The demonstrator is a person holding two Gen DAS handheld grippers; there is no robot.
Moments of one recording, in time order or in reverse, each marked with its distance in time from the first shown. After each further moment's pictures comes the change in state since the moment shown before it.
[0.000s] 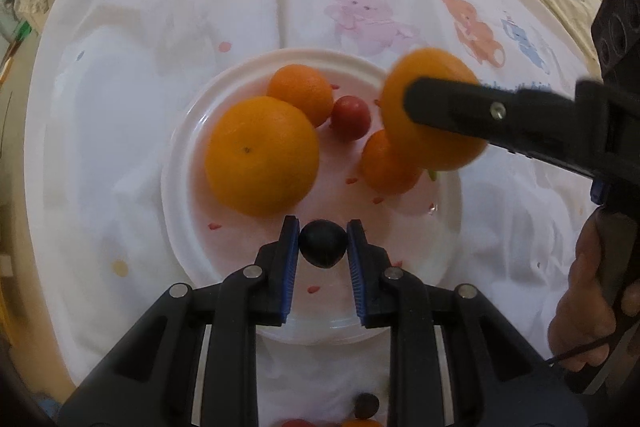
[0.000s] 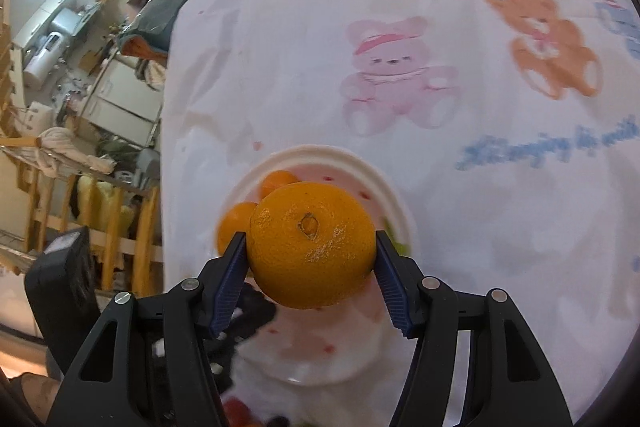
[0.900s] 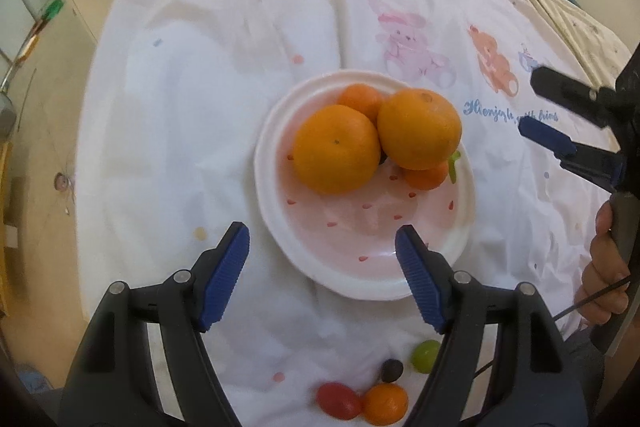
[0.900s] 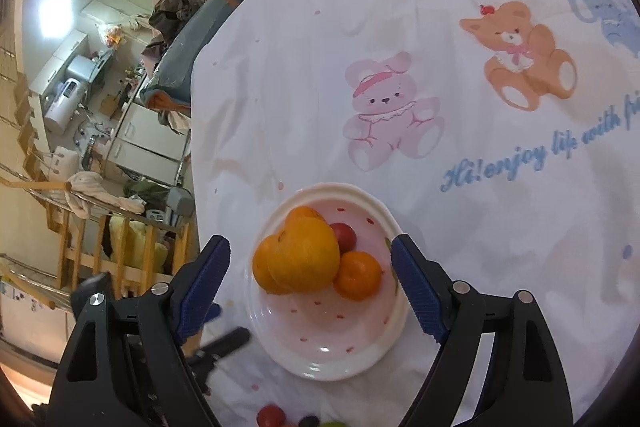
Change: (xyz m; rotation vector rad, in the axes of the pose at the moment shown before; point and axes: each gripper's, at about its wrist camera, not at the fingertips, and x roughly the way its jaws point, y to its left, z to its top) left arm -0.051 0.032 -0.019 -0.074 -0.065 0.049; right arm -0.053 -0.019 0.003 0.097 -0.110 0.089
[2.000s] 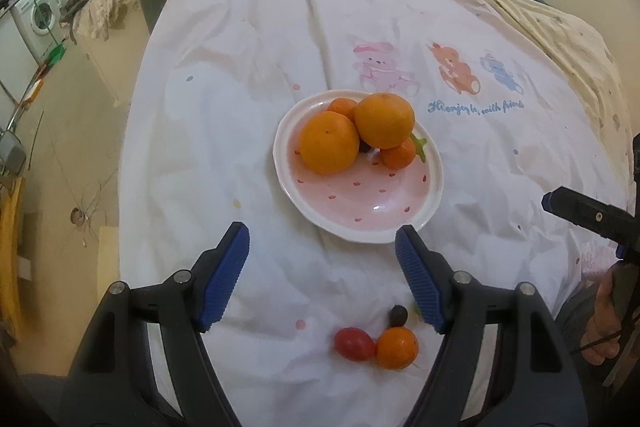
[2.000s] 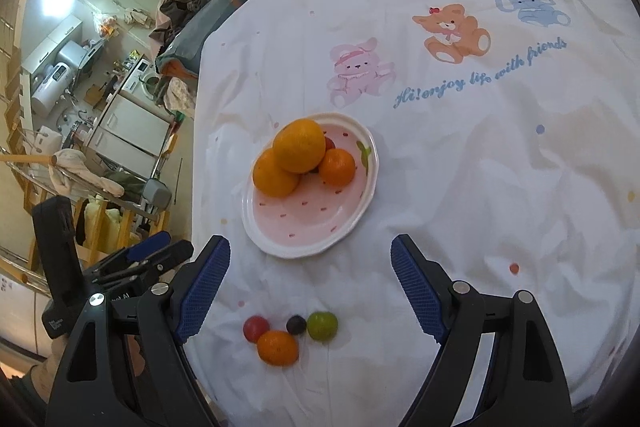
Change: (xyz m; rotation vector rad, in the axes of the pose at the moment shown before) left arm -0.069 -0.001 -0.050 0.097 -0.151 0.007; right arm -0.082 0.026 -0.118 -0.053 -0.063 -0.119
